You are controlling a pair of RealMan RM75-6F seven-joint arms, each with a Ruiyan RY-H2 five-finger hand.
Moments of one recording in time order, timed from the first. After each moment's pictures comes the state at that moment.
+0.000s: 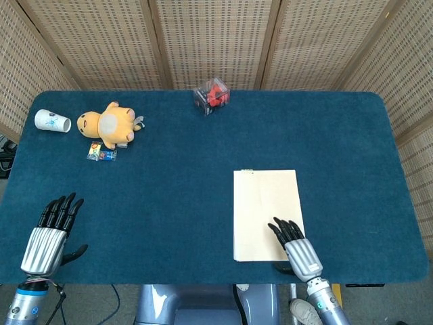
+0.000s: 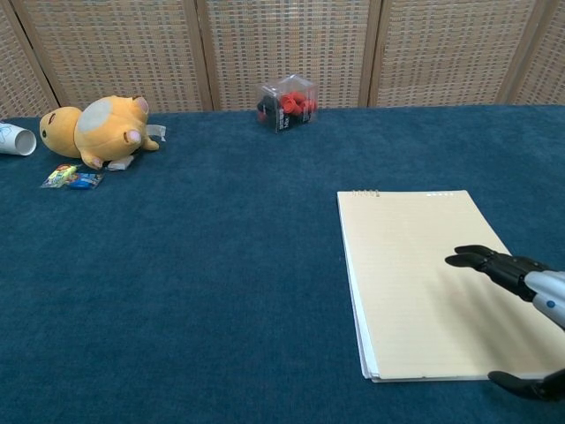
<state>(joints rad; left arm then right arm) -0.07 -1.33 0.01 -1.64 1.68 1.57 0.33 0.19 -1.63 -0.05 -1.43 -1.60 1.27 -0.09</state>
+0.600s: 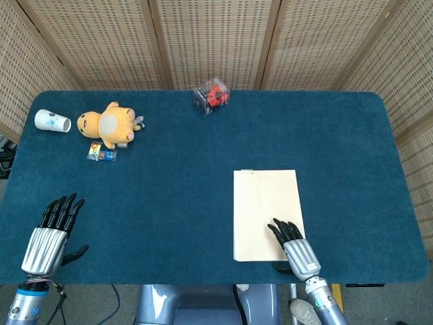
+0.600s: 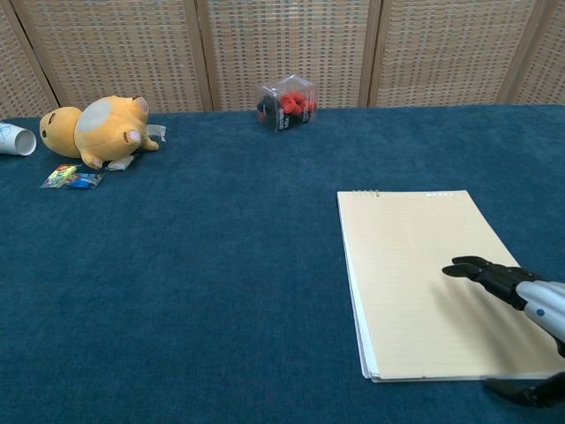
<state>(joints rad) -0.07 -1.33 0.01 -1.64 1.69 1.57 0.32 0.20 -1.66 -0.05 -1.39 -1.56 1.24 -0.09</state>
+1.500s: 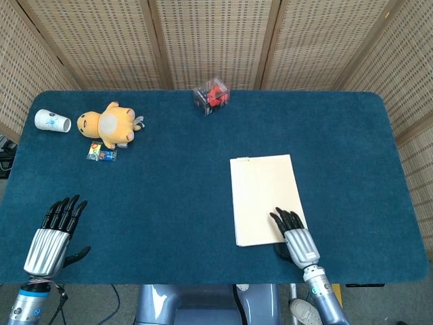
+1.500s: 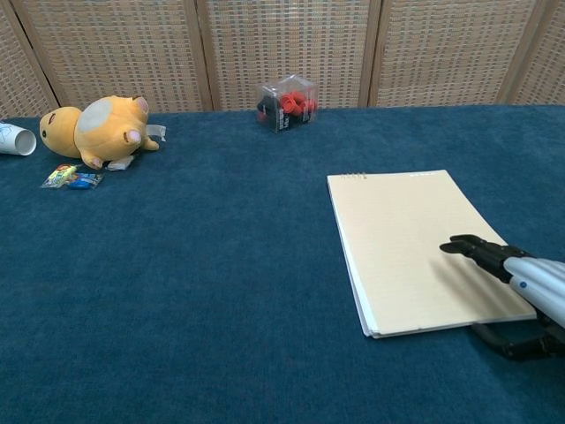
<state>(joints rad) -0.07 -1.33 0.02 -1.63 1.70 1.56 0.32 0.24 -1.74 0.02 -1.26 -1.52 1.24 -0.05</state>
